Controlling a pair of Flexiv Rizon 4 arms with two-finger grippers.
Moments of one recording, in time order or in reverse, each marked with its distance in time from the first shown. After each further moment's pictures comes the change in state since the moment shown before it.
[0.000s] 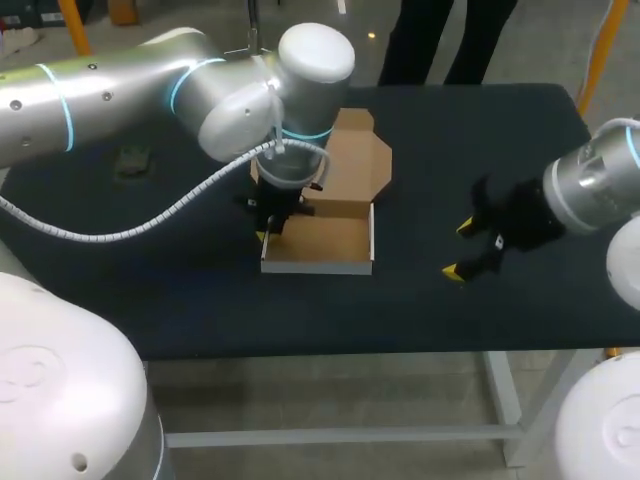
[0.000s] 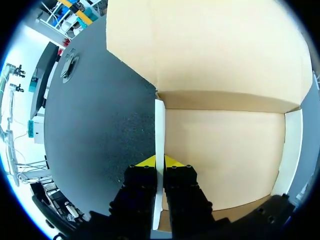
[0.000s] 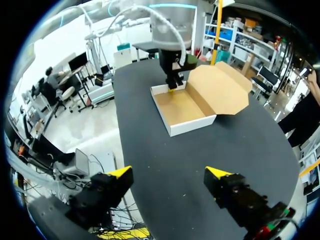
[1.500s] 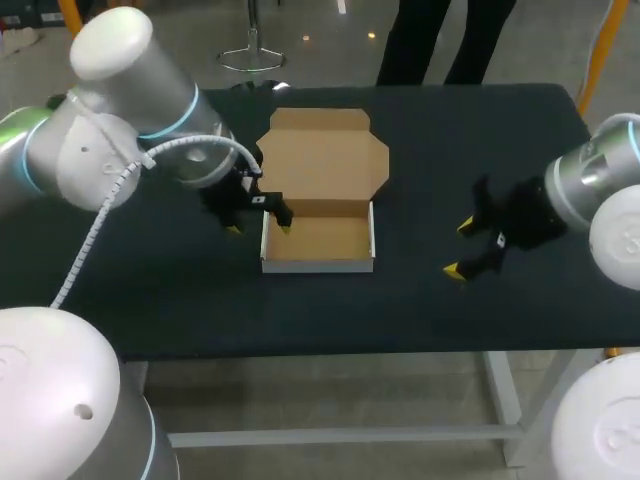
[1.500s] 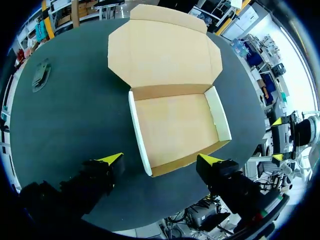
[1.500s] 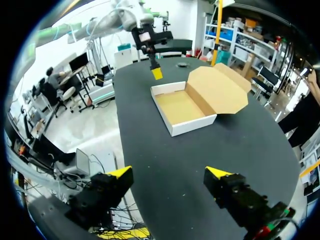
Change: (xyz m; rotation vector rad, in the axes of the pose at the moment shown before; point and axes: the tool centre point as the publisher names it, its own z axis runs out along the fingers) left arm -0.011 0.046 -0.084 0.151 0.570 0.187; right arm -0.001 0.000 -0.002 -0.002 0.008 -0.001
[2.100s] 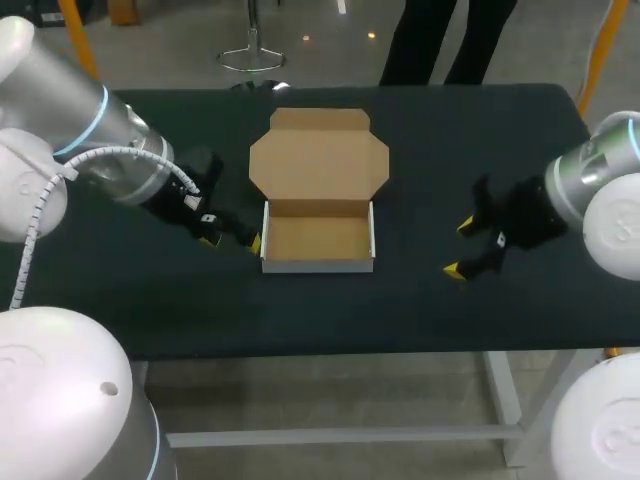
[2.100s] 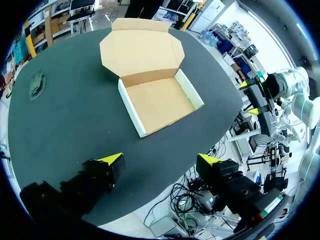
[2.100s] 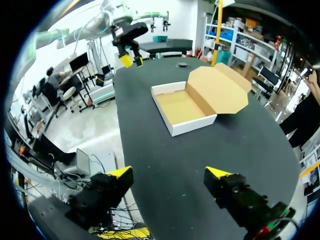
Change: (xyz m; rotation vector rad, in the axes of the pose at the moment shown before) left arm -0.005 0.061 -0.063 0.026 0.143 0.210; right arm 0.000 0.000 0.000 0.000 0.002 0.000
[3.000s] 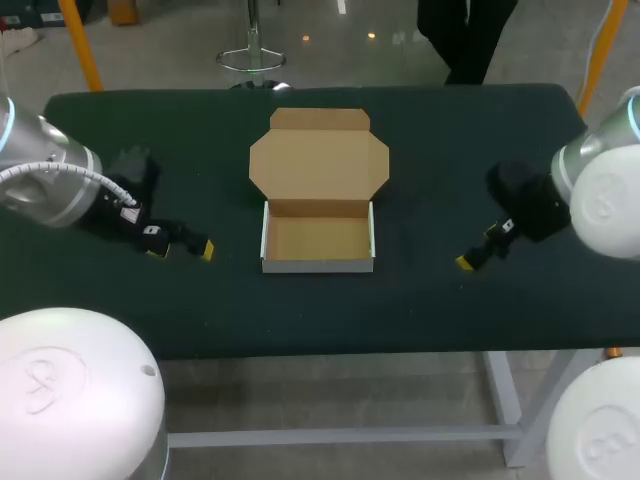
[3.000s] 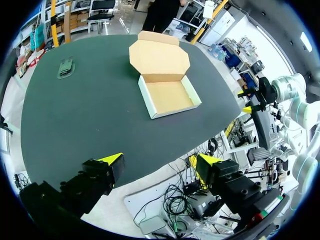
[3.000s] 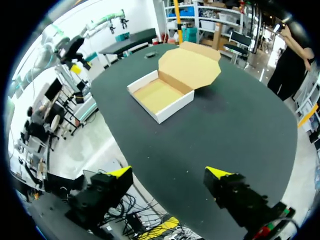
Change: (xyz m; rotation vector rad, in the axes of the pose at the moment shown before) left arm -0.002 0.054 -0.077 0.079 -0.045 -0.143; right arm 0.002 -0.017 -0.030 0.128 -0.068 0.372
